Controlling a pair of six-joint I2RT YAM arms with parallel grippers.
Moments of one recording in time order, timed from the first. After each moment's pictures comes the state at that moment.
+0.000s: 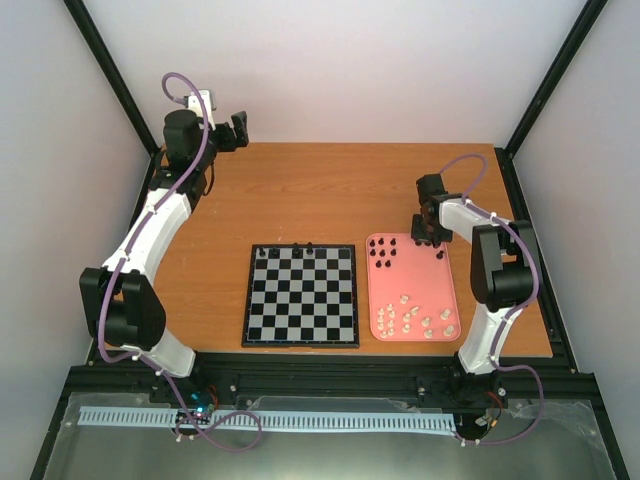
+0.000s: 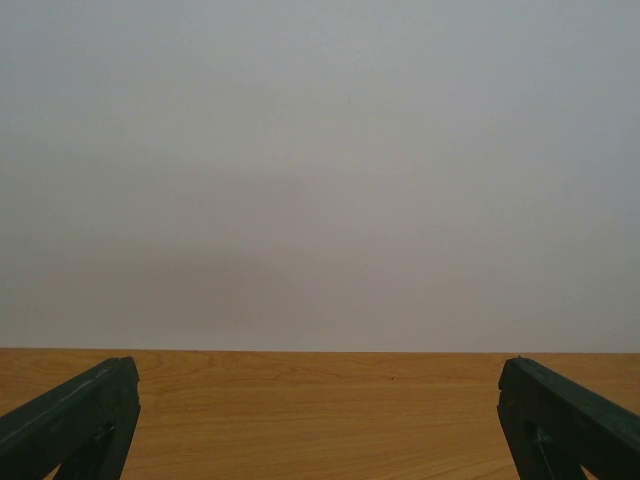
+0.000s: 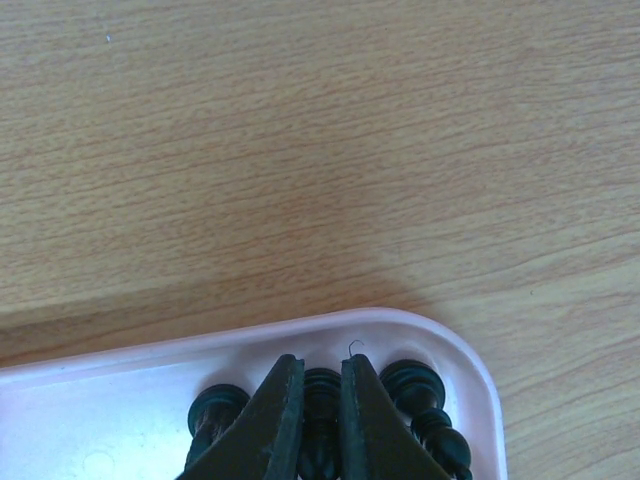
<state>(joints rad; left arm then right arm) -0.12 1.57 1.42 0.00 0.06 -0.21 0.15 1.89 1.24 -0.60 0.18 0.27</state>
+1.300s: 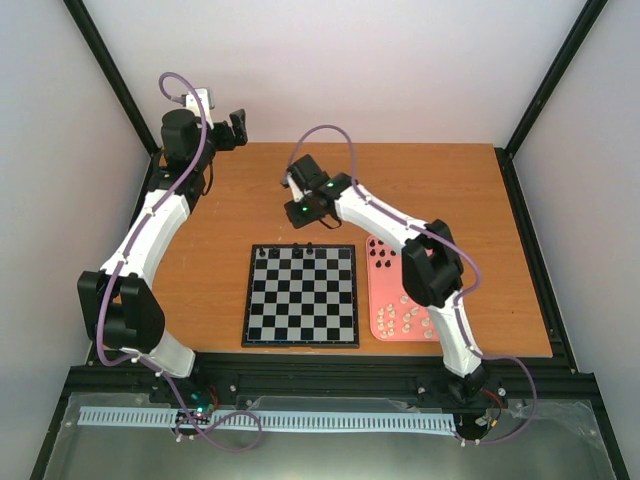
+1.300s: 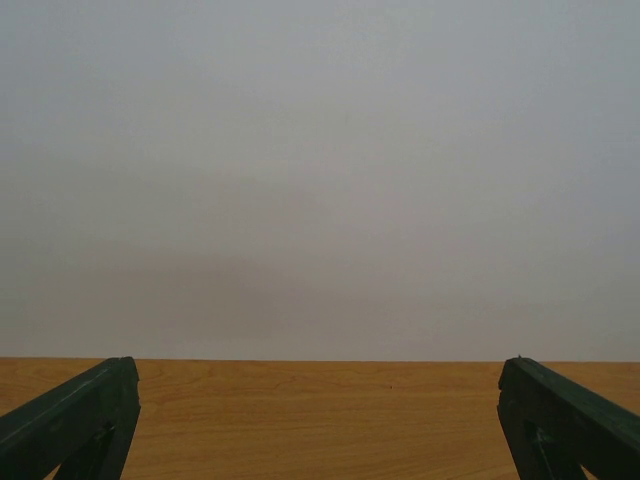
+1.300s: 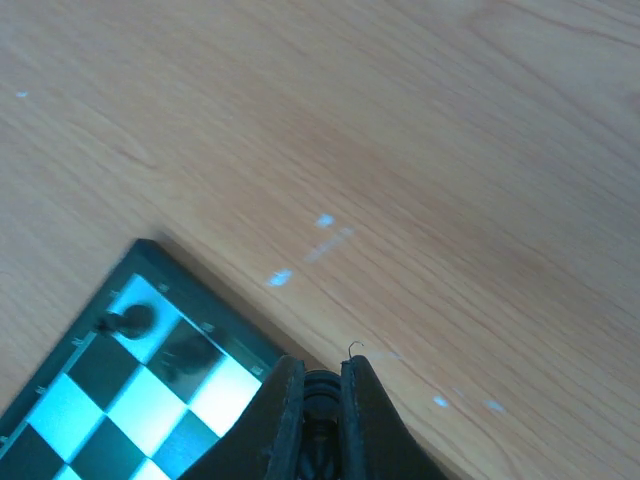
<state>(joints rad) -0.12 1.55 1.42 0.00 0.05 -0.21 0.72 2.17 1.93 -0.74 -0.06 0.16</state>
